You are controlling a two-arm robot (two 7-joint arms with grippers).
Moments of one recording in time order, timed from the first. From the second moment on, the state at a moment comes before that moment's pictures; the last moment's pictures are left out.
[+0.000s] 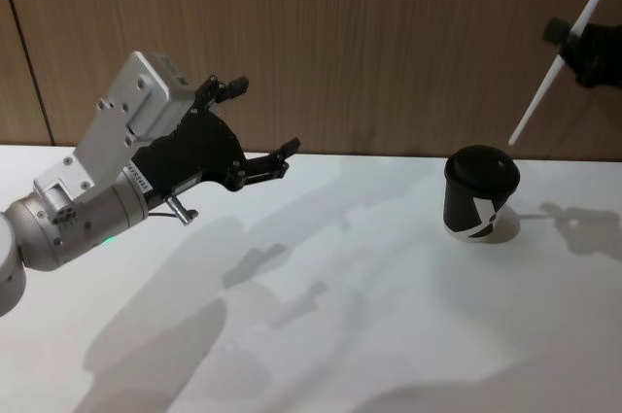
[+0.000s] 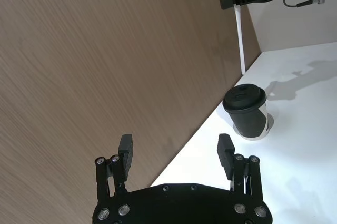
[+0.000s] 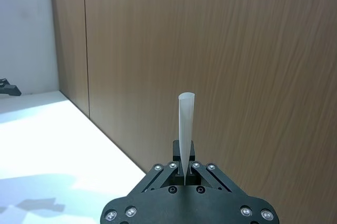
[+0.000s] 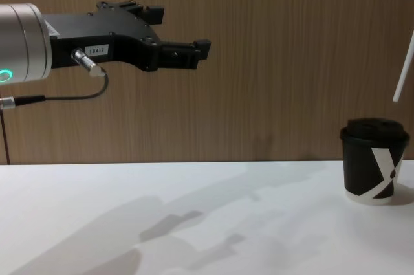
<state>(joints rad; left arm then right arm) -0.36 0.47 0.36 -1.69 -0.19 0.03 -0.46 0.81 0.58 -0.36 -0.97 0.67 -0.02 0.90</state>
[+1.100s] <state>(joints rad) -0.36 0.47 0.36 -1.69 -0.19 0.03 -0.46 0.86 0.55 -0.40 -0.86 0.66 -0.02 0.93</state>
